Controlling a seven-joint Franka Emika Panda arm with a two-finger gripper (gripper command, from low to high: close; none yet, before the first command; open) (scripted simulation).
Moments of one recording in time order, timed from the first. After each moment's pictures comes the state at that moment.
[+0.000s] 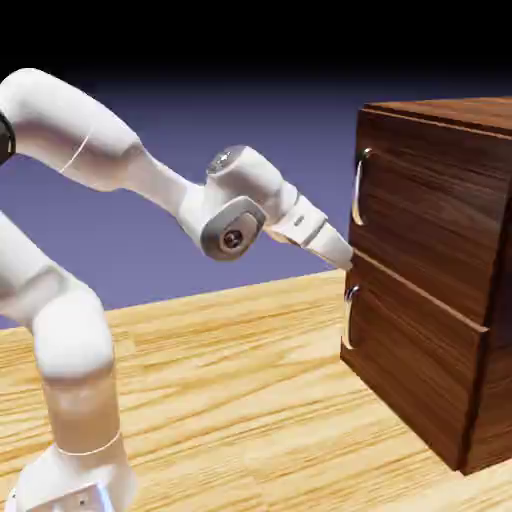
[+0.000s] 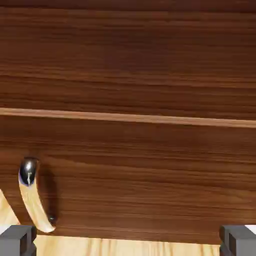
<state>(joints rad) -0.03 -0.59 0.05 -2.79 0.12 3.03 0.67</state>
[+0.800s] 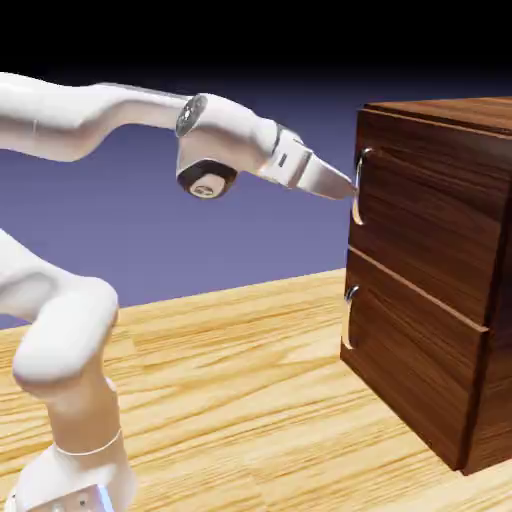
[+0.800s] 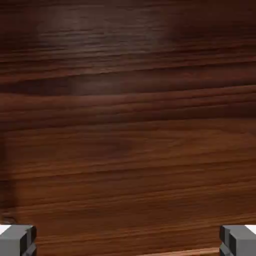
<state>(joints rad) -0.44 -0.80 0.51 -2.61 1.16 2.96 0.02</state>
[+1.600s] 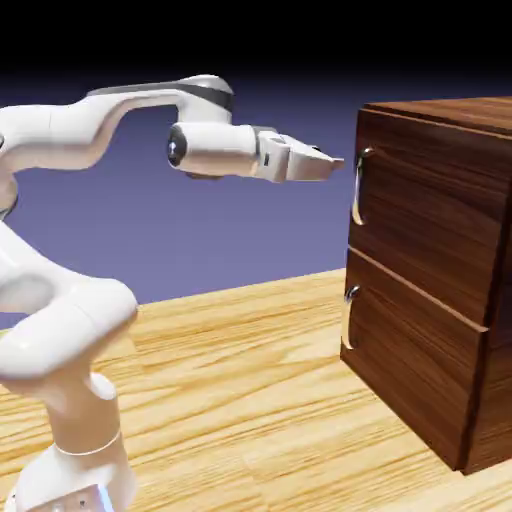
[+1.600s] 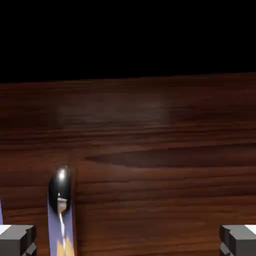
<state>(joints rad) -0.85 -1.01 0.97 -2.43 2.21 2.89 -0.63</state>
